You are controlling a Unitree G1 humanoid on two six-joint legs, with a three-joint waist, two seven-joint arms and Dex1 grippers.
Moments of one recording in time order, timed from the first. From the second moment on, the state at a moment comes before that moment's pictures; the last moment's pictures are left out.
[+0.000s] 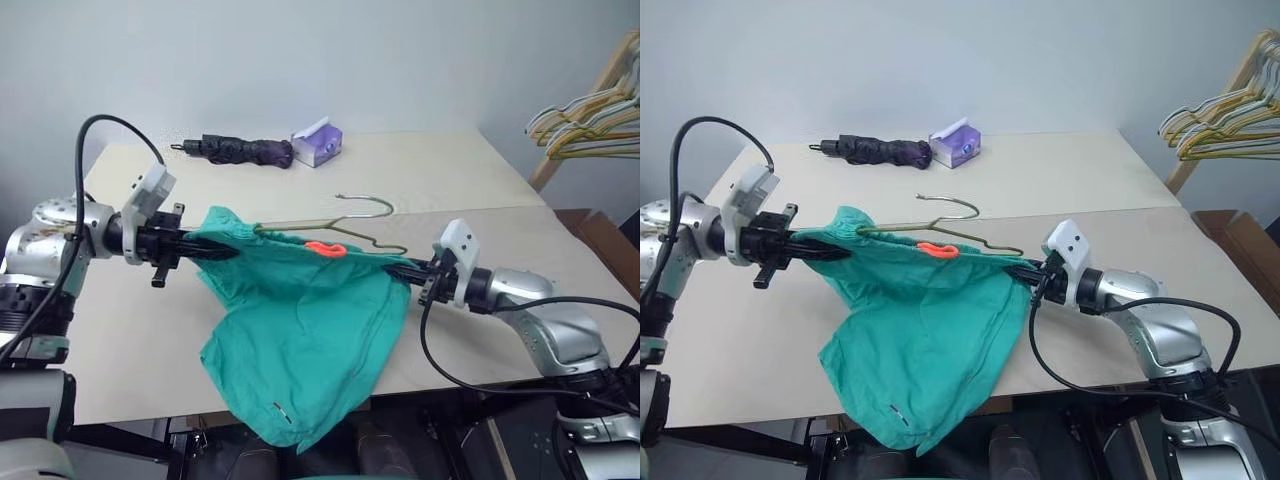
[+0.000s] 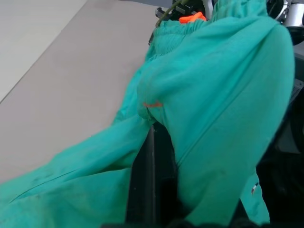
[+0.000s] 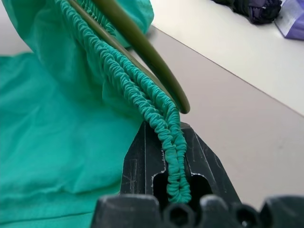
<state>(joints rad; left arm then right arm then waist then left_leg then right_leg) -0.71 0.97 -0.15 0.36 -0.61 0.46 -1.59 -0.34 -0.70 0.10 -0.14 0.44 0.44 0.79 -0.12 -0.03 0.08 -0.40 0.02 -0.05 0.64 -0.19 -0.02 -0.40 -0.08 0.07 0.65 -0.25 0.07</state>
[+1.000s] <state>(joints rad) -0.74 0.82 0.00 0.32 -0.66 0.62 -1.46 -0.29 -0.72 0.18 -0.05 0.32 0.28 0.93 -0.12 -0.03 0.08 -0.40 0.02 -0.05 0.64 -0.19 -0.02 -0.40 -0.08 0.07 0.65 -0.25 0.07</state>
